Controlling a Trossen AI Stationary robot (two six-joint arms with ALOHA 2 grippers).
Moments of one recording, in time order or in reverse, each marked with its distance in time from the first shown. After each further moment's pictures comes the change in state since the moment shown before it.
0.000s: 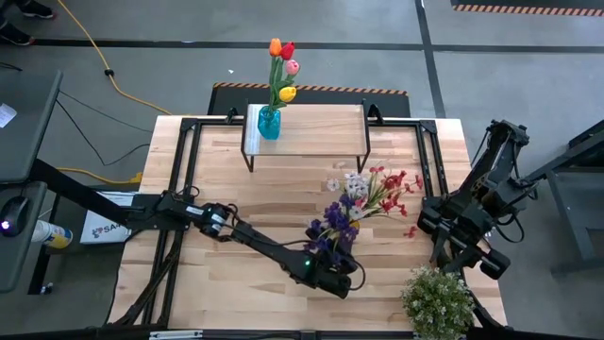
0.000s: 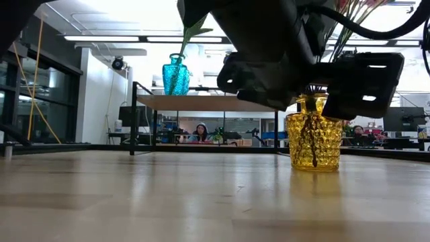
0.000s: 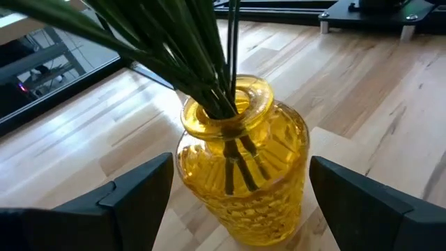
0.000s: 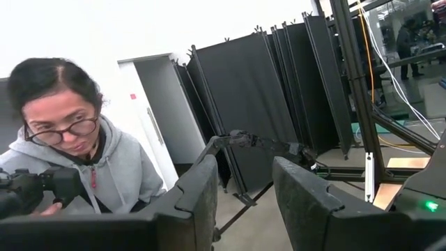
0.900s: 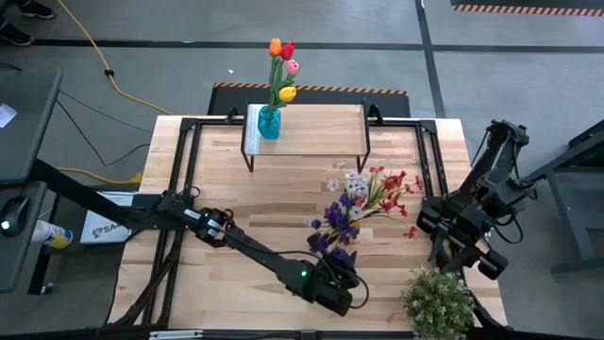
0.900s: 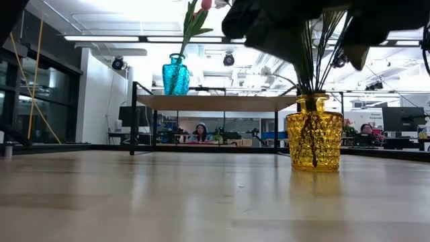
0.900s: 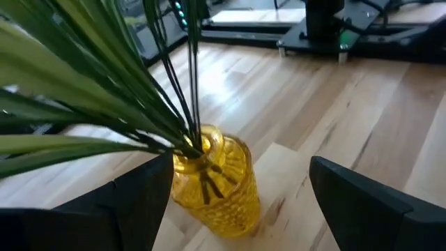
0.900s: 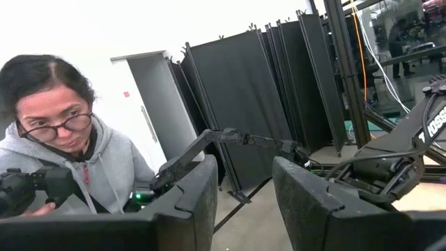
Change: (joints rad) left arm -0.060 -0.004 0.213 -0.219 0.019 0.044; right arm -0.001 0.000 0.000 -0.015 0.020 -0.003
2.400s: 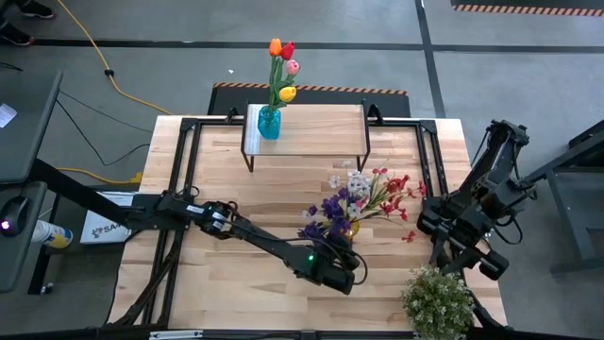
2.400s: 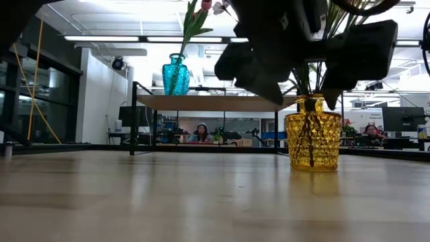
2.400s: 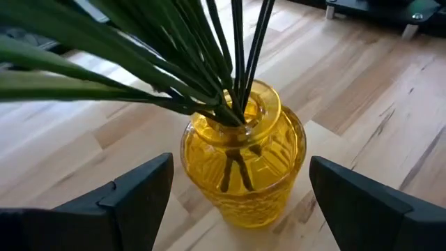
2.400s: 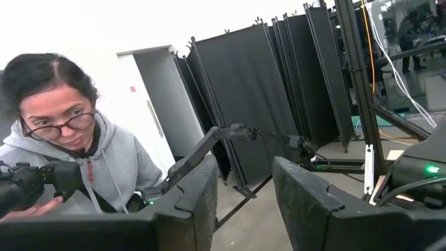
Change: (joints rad) left arm 0.079 0.002 -0.052 -0.096 0.119 -0.274; right arm 0.000 0.000 0.000 -0.014 -0.029 0.009
